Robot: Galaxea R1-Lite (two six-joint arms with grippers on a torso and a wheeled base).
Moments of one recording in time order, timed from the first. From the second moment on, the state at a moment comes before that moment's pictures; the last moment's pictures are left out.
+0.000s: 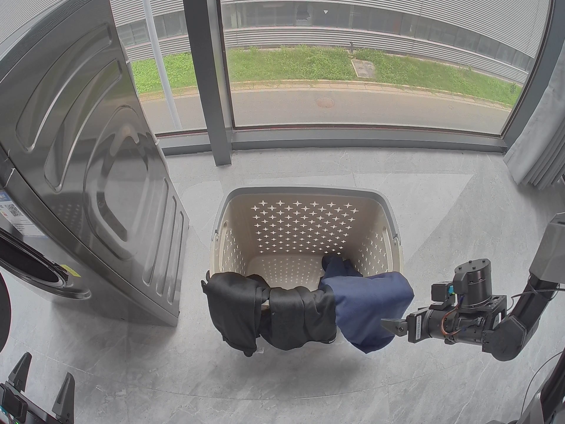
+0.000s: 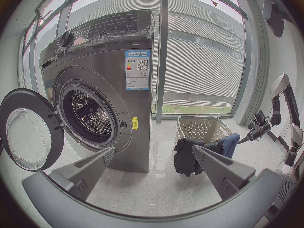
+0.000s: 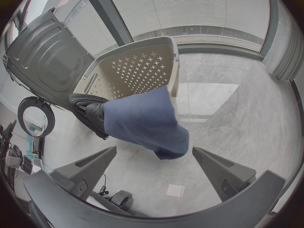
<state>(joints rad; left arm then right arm) -0.01 0.02 -0.02 0.00 0.01 -0.04 0.37 1.97 -0.34 -0.99 0.05 0.18</state>
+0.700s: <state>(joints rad) -0.01 0.02 -0.02 0.00 0.01 -0.05 0.41 2.14 -0.54 -1.03 0.05 0.19</state>
